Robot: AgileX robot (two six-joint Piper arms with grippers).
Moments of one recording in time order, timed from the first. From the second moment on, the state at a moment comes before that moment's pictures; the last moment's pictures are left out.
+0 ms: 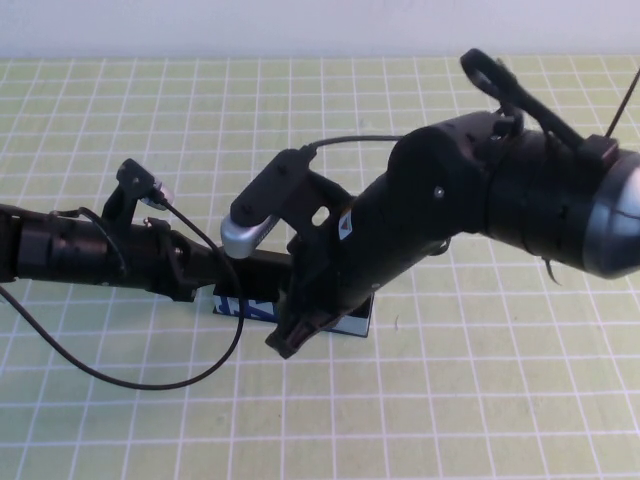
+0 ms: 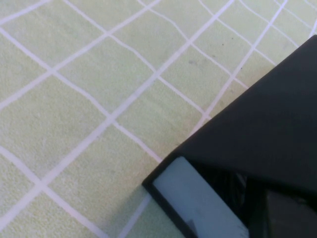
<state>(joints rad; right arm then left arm) 0.80 1.78 -1.46 0.29 0.78 -0.40 -0.02 1.98 -1.07 -1.40 0.96 1.85</state>
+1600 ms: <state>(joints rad) 0.65 2.07 -1.69 0.07 0.74 -0.17 -0.03 1.98 -1.07 -1.50 1.05 1.79</state>
